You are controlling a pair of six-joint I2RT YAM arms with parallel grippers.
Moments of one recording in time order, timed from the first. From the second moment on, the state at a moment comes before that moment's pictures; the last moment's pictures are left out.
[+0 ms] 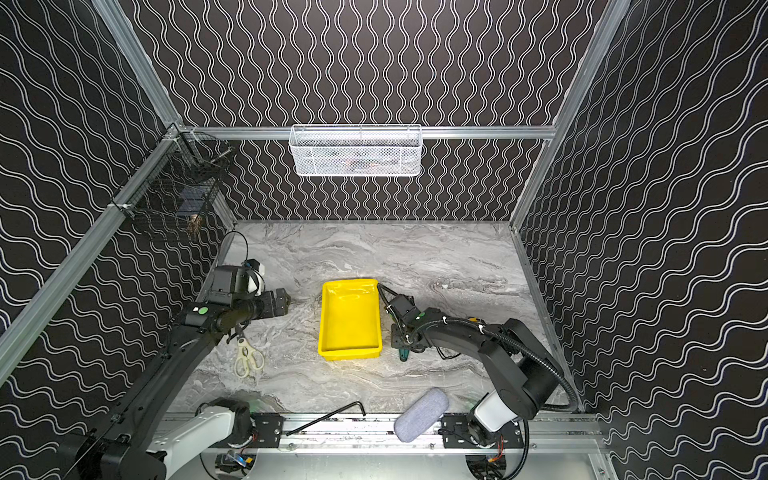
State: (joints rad) left arm -0.17 1.03 0.88 -0.73 0.04 -0.28; right arm 0.73 1.57 0.79 -0.46 0.10 0.67
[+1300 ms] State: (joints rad) left arm -0.17 1.04 0.89 -0.74 0.03 -0.28; right arm 0.71 1.36 0.82 -0.57 0.19 0.60
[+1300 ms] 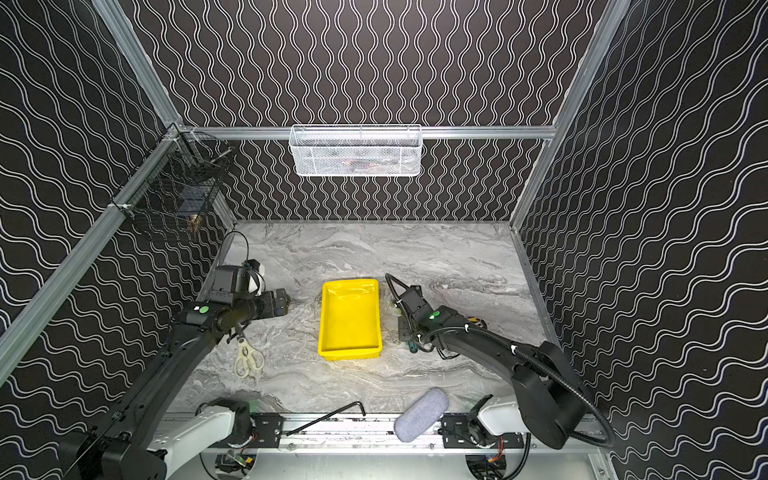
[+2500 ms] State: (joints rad) left arm -0.17 1.05 0.90 -0.76 -0.01 -0.28; right arm 0.97 1.77 1.28 -0.60 0.08 0.47
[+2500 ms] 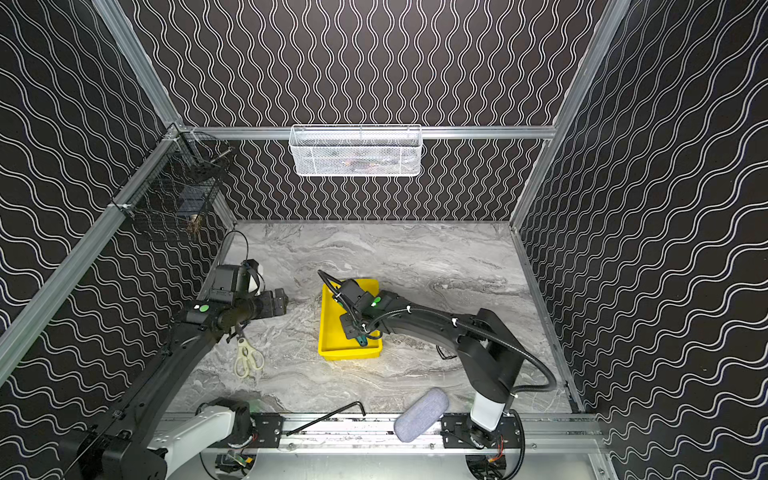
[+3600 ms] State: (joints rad) left arm -0.17 1.05 0.90 -0.76 0.00 -0.28; right arm 0.97 1.83 1.20 -0.57 0.12 0.61
